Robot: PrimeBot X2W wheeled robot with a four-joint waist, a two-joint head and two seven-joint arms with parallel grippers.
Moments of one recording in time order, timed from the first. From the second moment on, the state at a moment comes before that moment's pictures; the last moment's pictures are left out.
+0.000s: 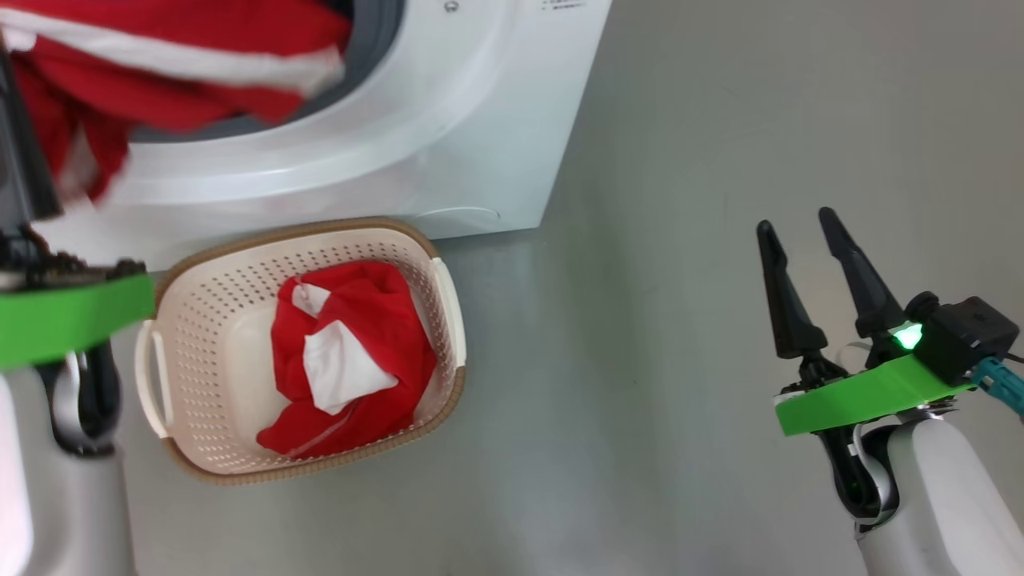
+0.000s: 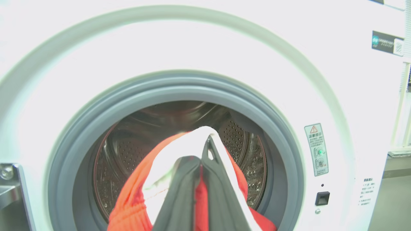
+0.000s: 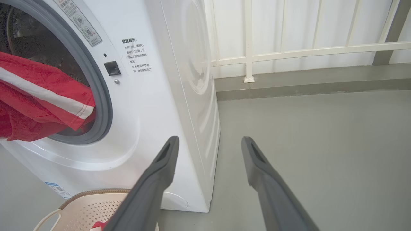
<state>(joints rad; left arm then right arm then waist) -0.59 0.14 0.07 0.03 -0.22 -0.12 -0.26 -0.34 -0.14 0.07 0.15 0.33 0.13 -0.26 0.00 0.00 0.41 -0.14</state>
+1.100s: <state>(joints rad) -0.39 0.08 -0.01 0.24 -0.21 -0.12 -0.26 -0.36 -0.13 0.08 0.13 0.33 0.13 -0.26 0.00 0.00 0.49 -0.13</state>
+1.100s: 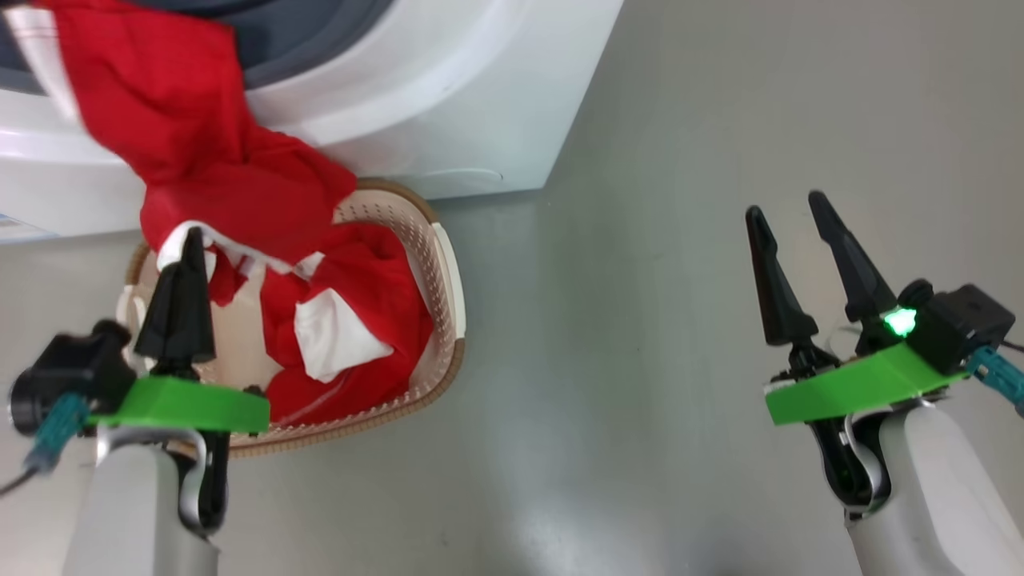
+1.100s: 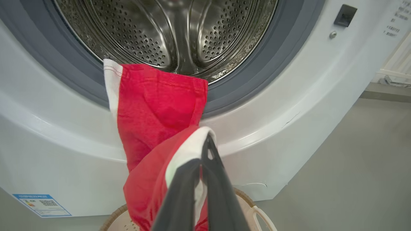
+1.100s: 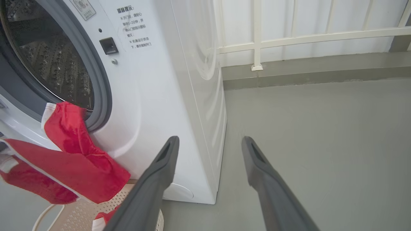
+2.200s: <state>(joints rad) -0.91 0.20 -0.24 1.24 -0.22 -0.13 -0.25 -0.49 -0.07 0.13 0.11 0.32 0.13 -0.26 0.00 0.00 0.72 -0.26</state>
